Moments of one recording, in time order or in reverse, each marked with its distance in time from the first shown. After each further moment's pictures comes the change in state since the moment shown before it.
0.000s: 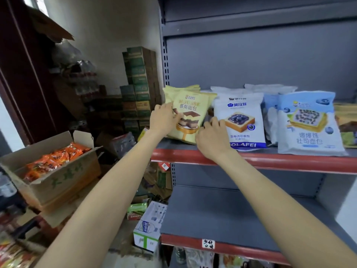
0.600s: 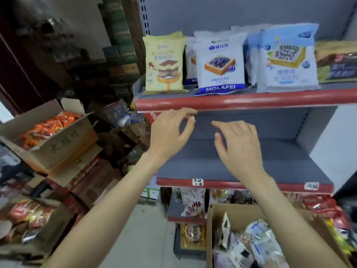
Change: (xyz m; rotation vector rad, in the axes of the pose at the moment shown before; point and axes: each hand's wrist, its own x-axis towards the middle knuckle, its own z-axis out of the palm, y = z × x) left_hand -0.207 0.060 -0.003 -0.328 0.175 0.414; right_hand -0.199 0.024 0.006 0.472 0.385 0.122
